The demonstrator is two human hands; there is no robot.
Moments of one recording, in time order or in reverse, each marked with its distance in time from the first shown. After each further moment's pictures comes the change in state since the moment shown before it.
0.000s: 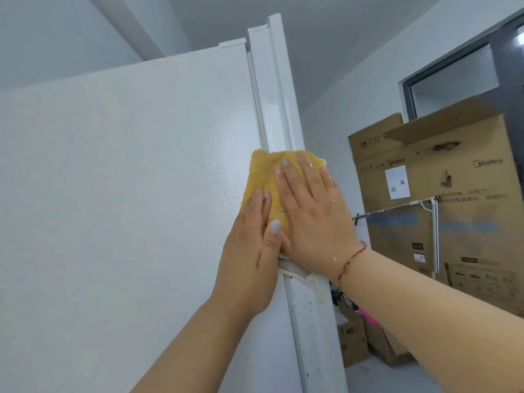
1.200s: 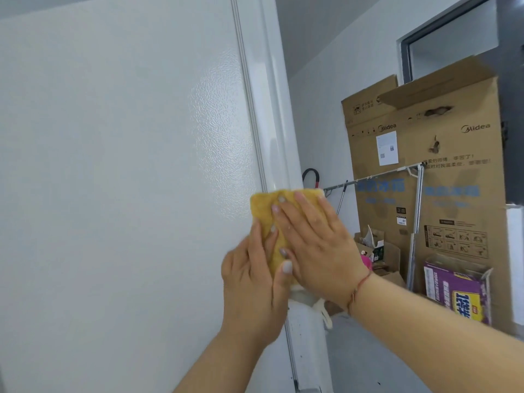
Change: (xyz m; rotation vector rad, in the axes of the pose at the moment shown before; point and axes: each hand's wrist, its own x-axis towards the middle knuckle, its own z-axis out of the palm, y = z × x) left_hand -0.102 -0.015 0.052 0.305 0.087 0.059; right_hand -0.116 -0.009 0.022 -0.111 -0.072 -0.149
